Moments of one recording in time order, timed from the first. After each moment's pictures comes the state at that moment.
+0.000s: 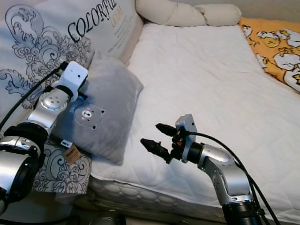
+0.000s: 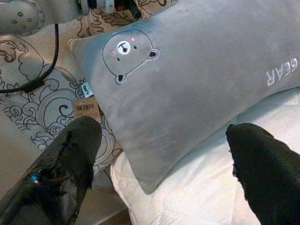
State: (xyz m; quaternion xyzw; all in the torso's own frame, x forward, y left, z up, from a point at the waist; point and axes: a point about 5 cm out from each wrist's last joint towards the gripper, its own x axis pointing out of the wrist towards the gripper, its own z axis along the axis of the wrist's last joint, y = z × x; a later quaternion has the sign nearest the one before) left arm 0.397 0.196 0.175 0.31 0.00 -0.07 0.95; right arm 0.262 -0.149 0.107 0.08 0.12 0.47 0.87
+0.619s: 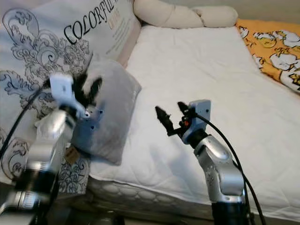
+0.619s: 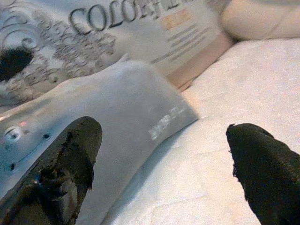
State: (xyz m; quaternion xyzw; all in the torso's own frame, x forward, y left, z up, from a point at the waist) left arm 0.328 0.161 0.159 0.01 -0.09 -0.12 0.99; right arm 0.280 -0.153 0.134 0.10 0.02 0.23 0.97
